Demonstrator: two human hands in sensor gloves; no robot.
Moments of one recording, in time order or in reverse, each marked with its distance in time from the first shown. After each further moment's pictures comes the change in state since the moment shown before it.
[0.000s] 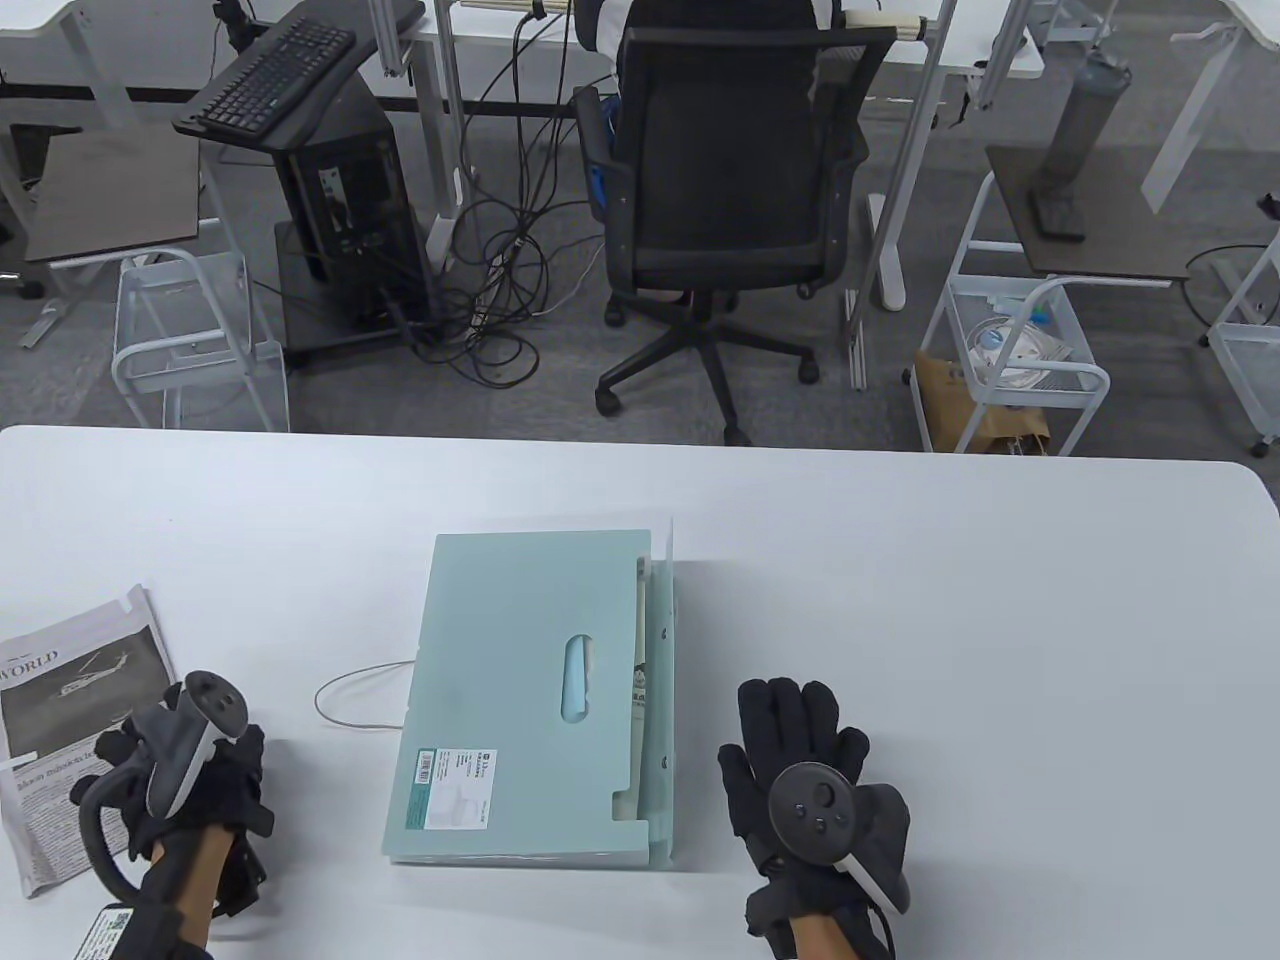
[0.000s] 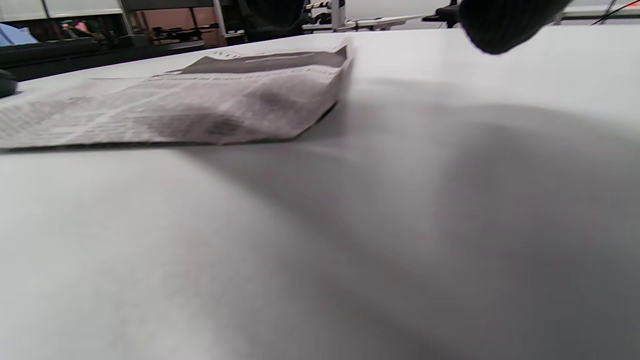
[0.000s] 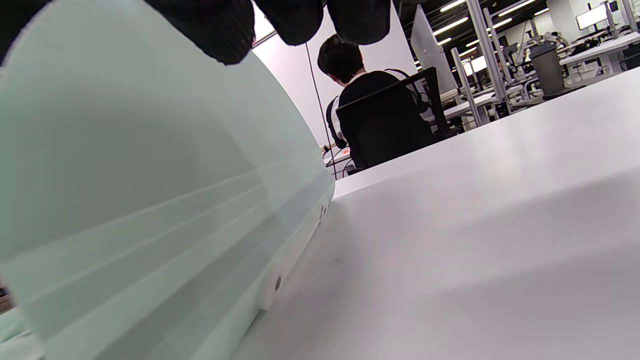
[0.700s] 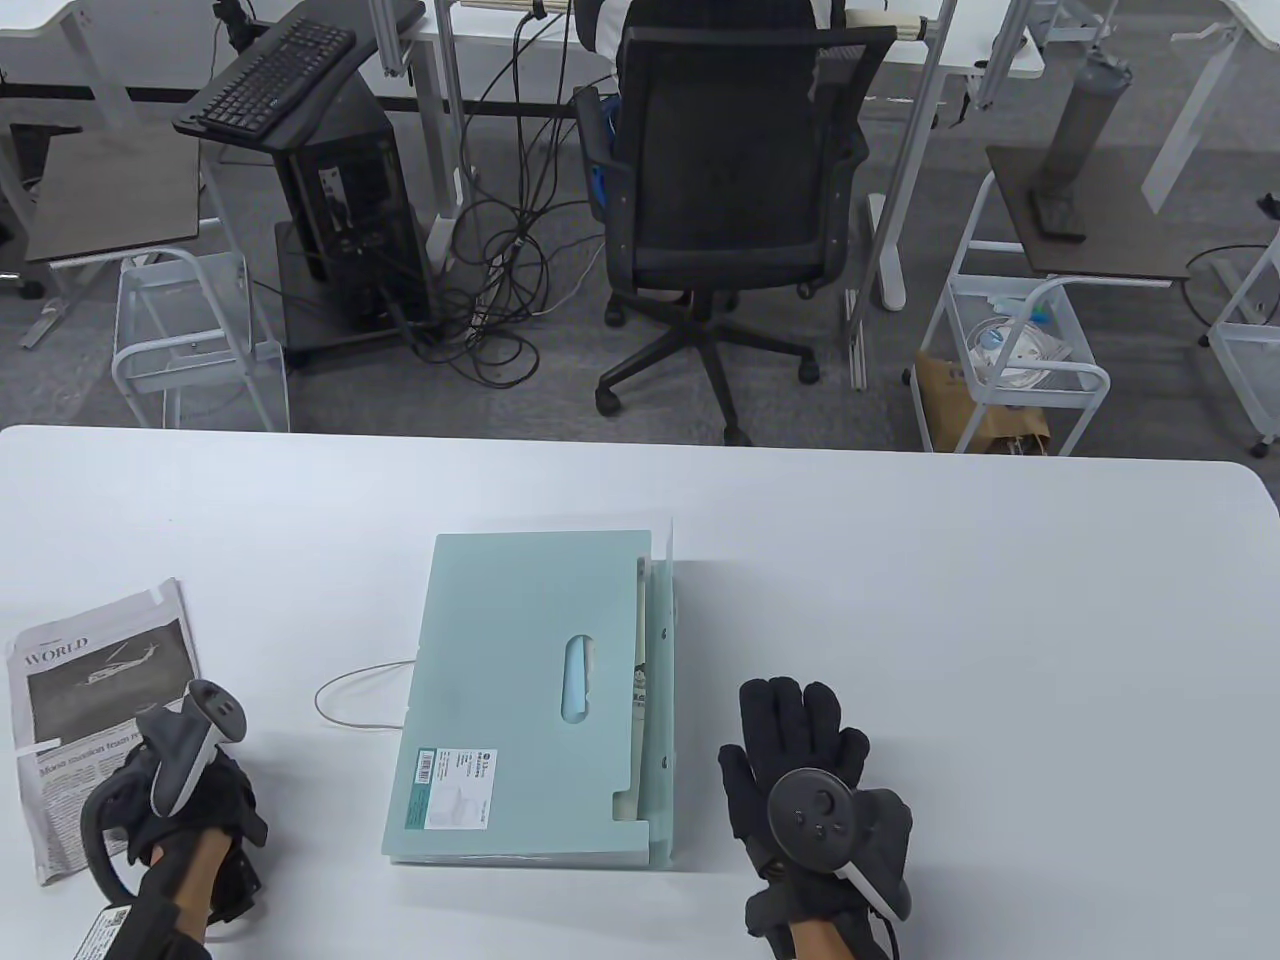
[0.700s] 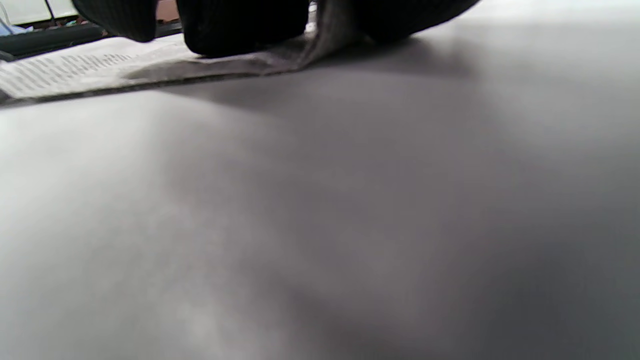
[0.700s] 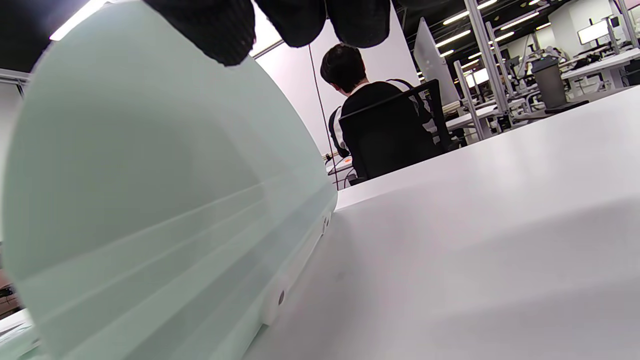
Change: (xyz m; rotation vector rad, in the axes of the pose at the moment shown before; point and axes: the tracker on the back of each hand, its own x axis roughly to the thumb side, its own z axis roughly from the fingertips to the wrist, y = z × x) left_hand 0.005 -0.014 -0.007 -0.028 -0.020 -0.078; right_hand 0.003 -0.005 0.003 -0.026 -0.004 0.013
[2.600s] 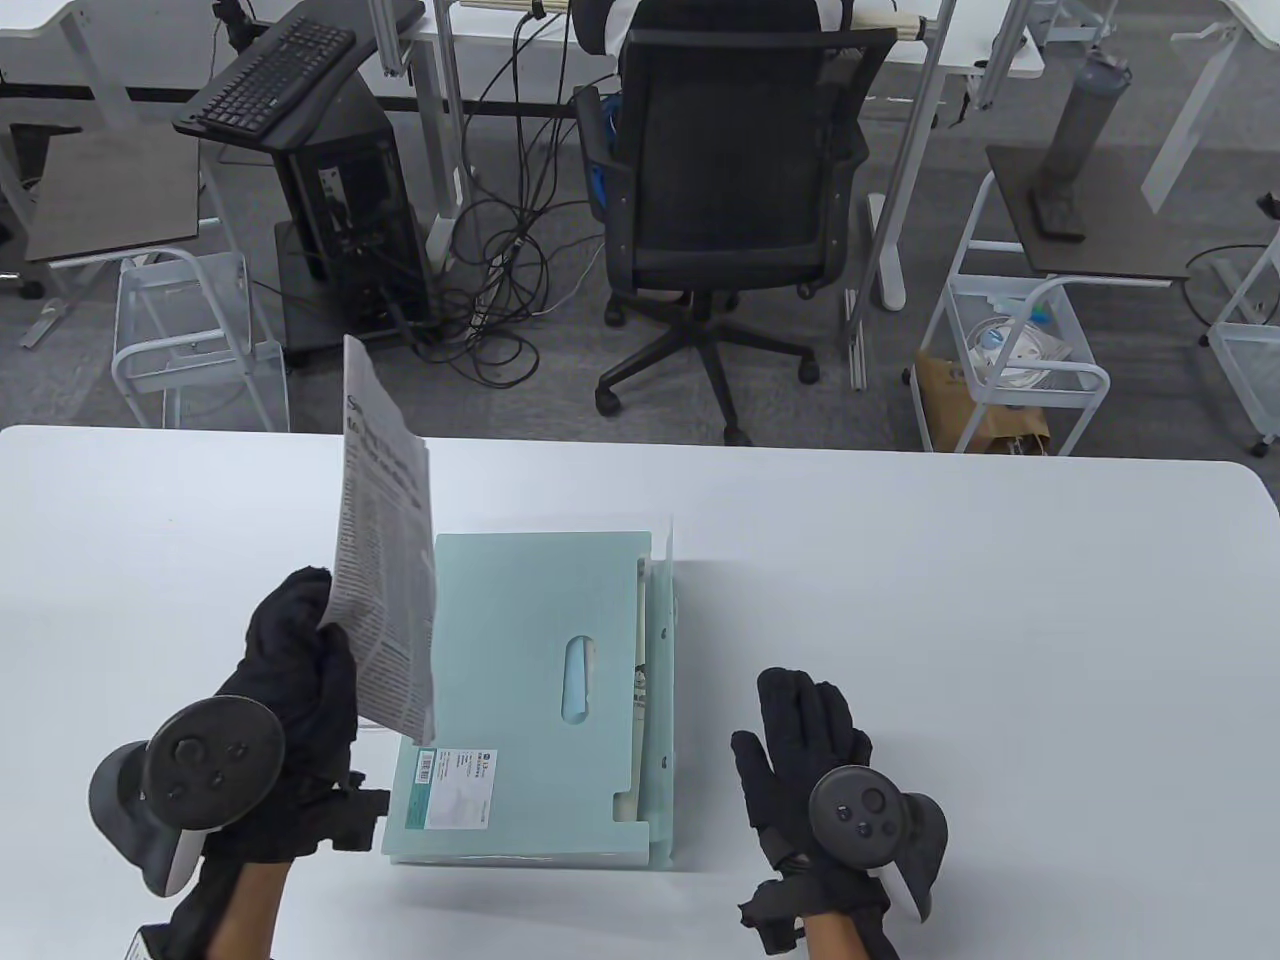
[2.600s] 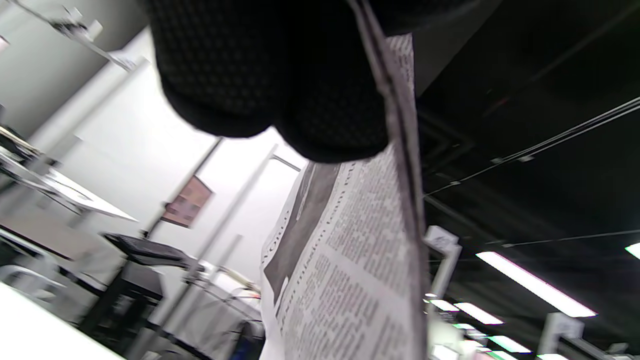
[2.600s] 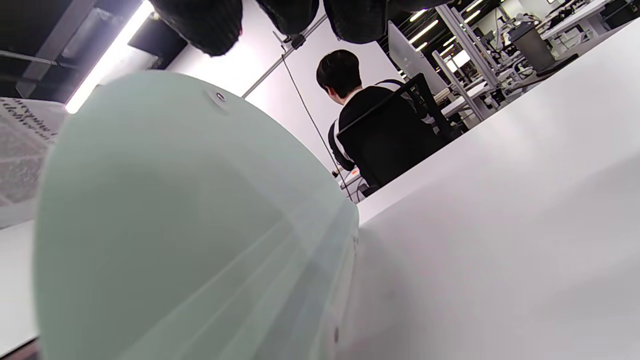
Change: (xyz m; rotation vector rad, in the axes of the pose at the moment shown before) left_hand 0.014 0.186 0.233 0.686 -0.837 0.846; right_hand -0.015 -0.008 0.001 -0.077 0.029 -0.271
